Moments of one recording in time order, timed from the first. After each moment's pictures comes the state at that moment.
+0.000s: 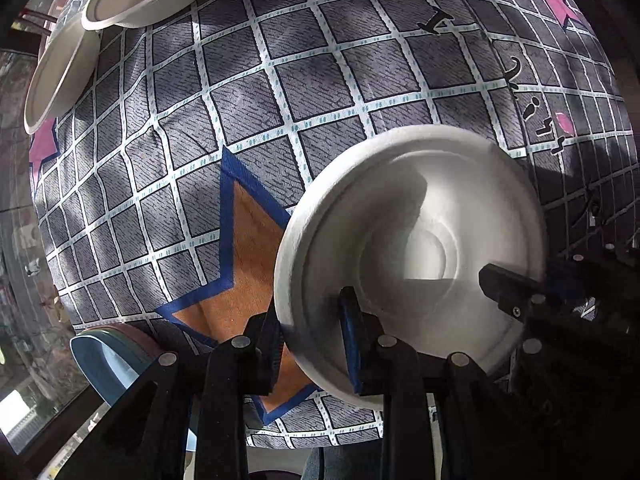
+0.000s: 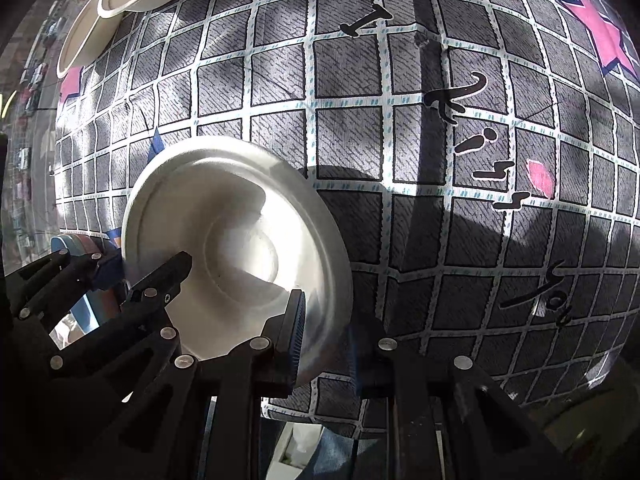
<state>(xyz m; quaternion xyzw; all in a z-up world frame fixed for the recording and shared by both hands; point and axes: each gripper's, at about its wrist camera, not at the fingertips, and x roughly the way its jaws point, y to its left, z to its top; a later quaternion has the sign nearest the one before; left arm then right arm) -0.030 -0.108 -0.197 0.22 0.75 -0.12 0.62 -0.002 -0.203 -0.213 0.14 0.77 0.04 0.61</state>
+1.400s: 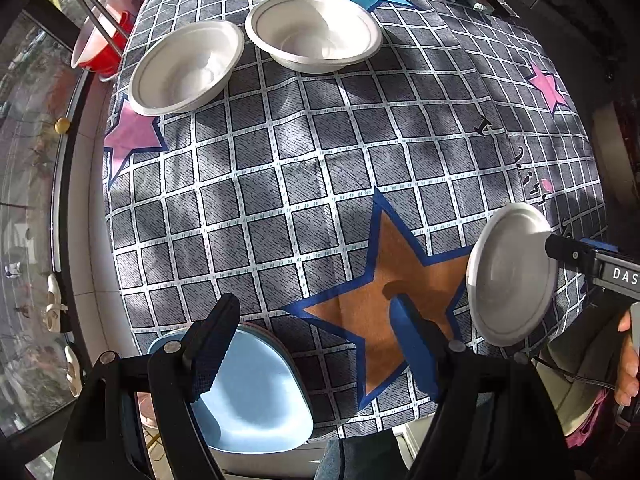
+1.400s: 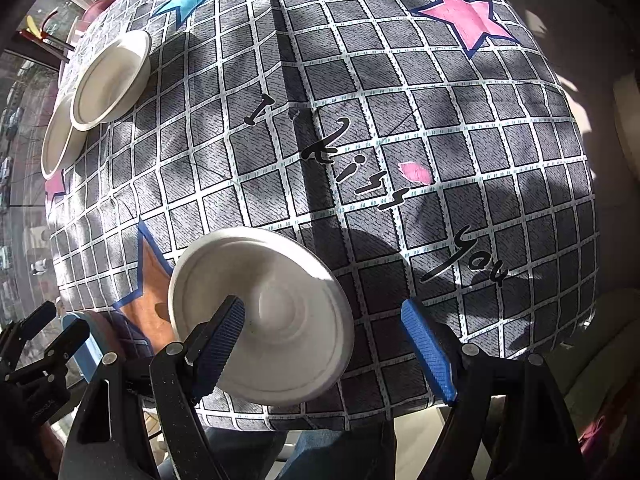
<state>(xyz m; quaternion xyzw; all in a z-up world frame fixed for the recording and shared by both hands) 0.030 0.004 -0.092 0.15 0.68 -0.14 0.70 -0.057 -0.378 -0.099 0.19 0.71 -0.10 0.67</state>
